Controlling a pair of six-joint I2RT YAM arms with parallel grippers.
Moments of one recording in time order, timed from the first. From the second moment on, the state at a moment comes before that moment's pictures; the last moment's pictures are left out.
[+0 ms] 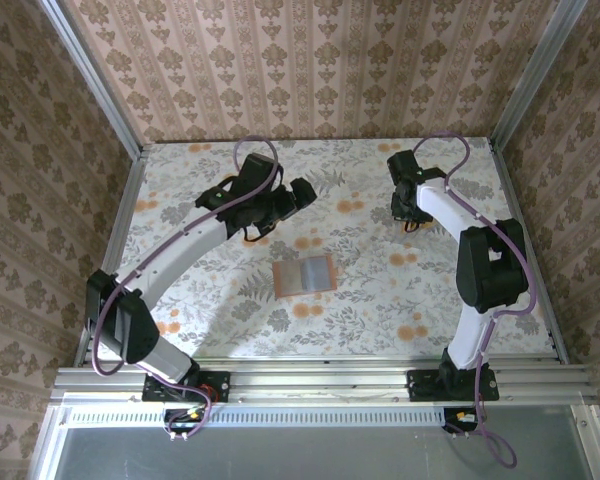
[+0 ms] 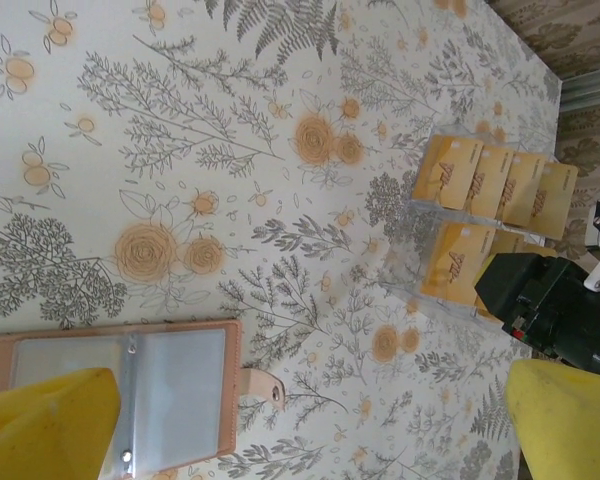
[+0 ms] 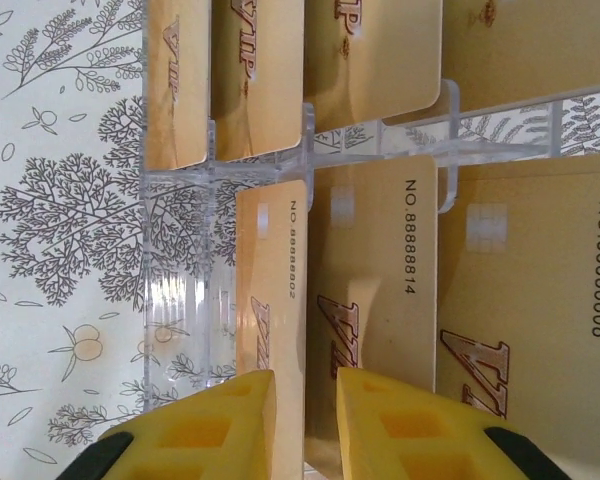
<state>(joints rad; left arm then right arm) -0.66 1.54 1.39 -0.63 0.10 -0.98 0.19 1.85 1.43 -0.83 0.34 0.42</state>
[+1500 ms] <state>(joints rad) -0.65 1.53 1.35 -0.63 0.09 -0.92 0.18 1.89 1.43 -0.79 0.26 0.42</state>
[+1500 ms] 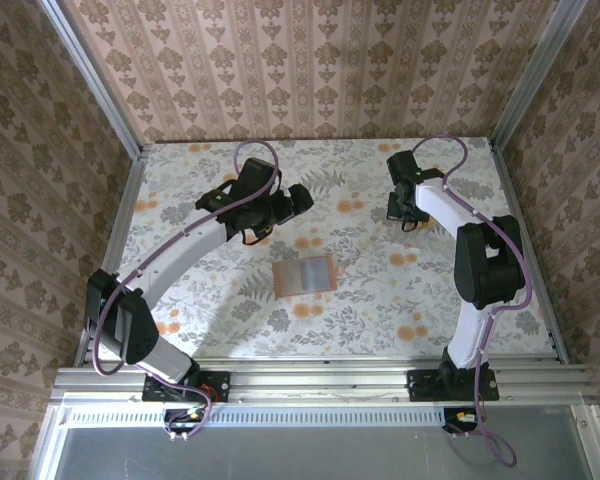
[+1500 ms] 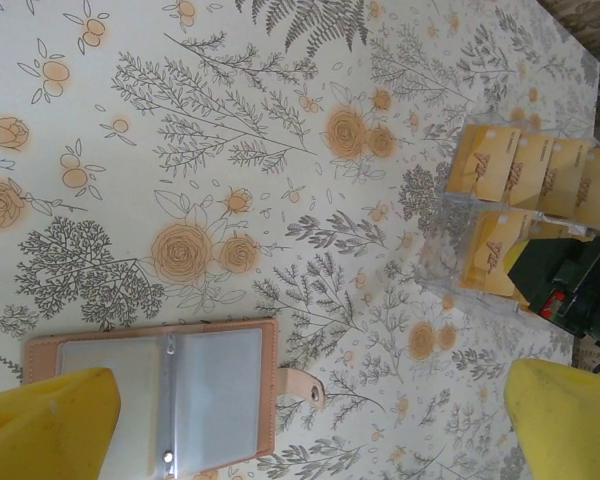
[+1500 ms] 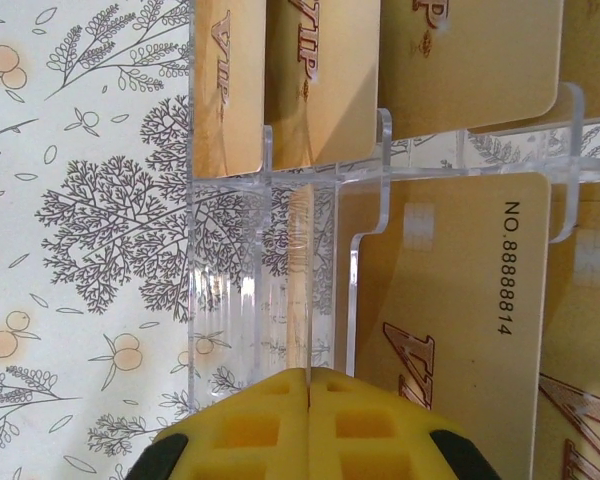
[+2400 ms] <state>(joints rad) -0.60 1.46 0.99 -0.53 0.00 -0.56 0.23 1.54 1.15 -0.49 -0.33 0.50</state>
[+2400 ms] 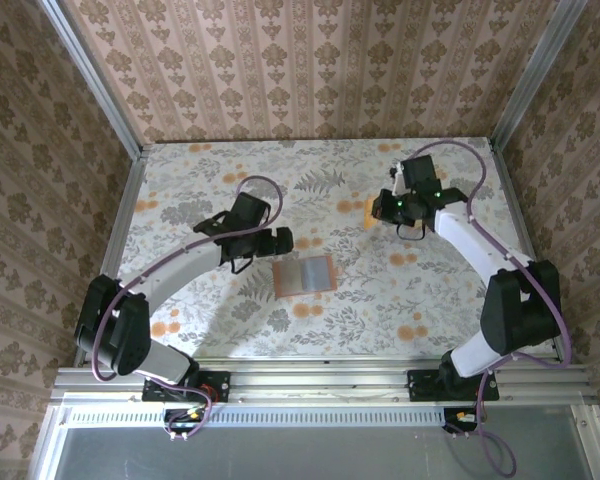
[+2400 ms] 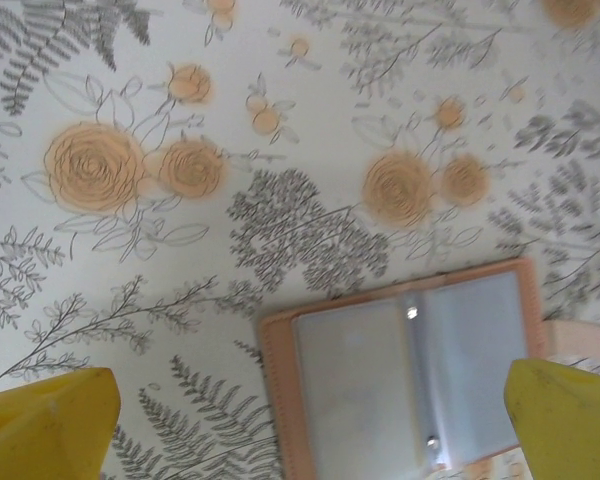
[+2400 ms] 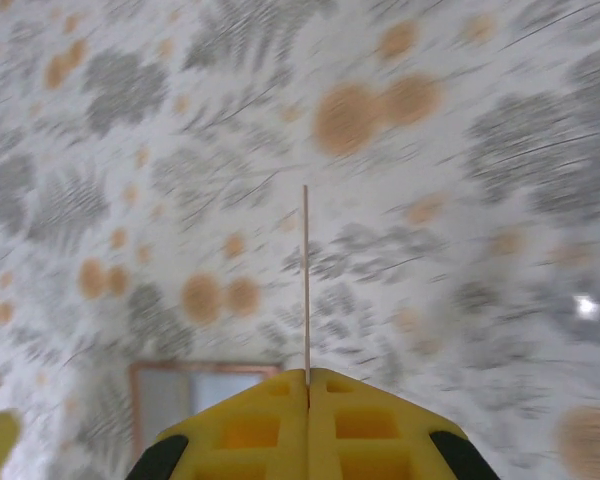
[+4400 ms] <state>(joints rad) -0.72 1.59 0.81 -0.38 -0.13 -0.48 0.52 1.74 0.64 0.42 -0.53 0.82</state>
